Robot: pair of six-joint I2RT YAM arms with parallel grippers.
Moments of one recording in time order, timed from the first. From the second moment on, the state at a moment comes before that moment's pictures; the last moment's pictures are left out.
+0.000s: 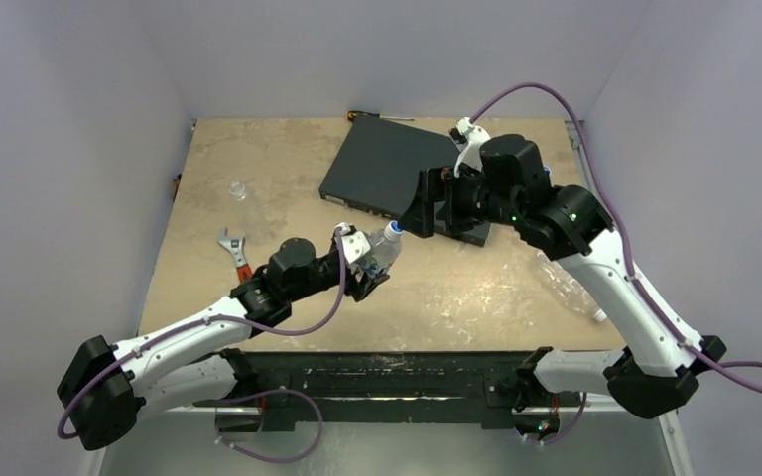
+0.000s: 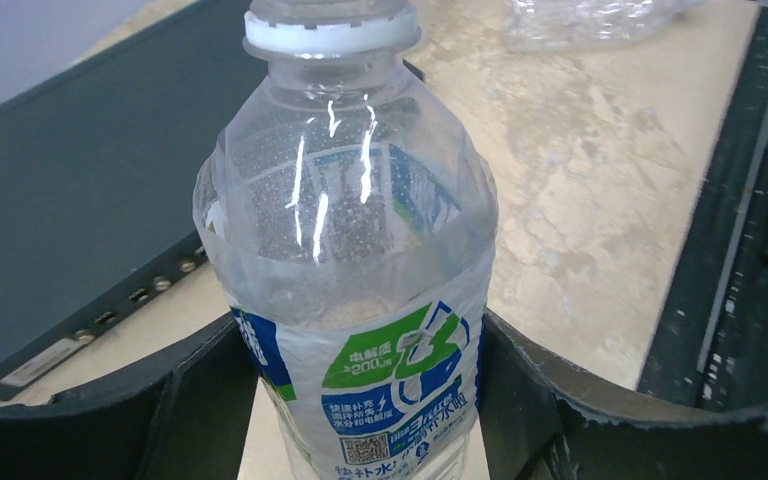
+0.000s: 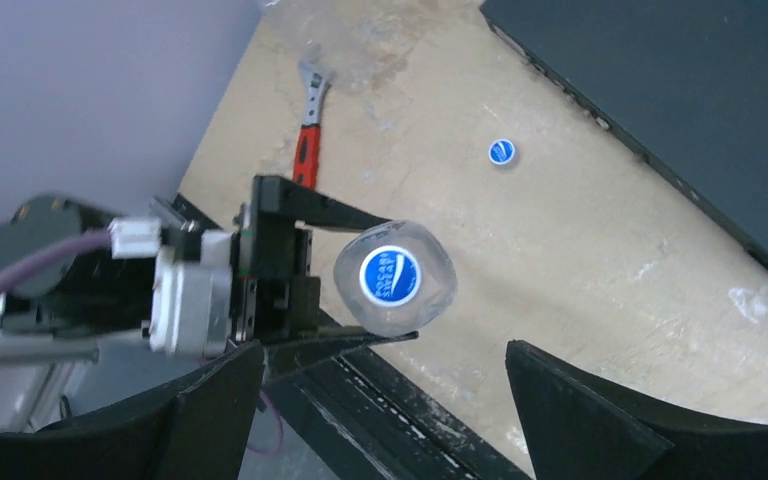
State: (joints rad) left arm -0.85 1.00 0.57 0.23 0.13 0.13; right arm 0.70 1.25 1.63 -0.95 -0.13 0.52
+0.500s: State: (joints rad) left arm -0.68 0.98 0.68 0.01 0.83 0.08; right arm 0.71 1.11 1.46 -0.88 -0.42 0.12
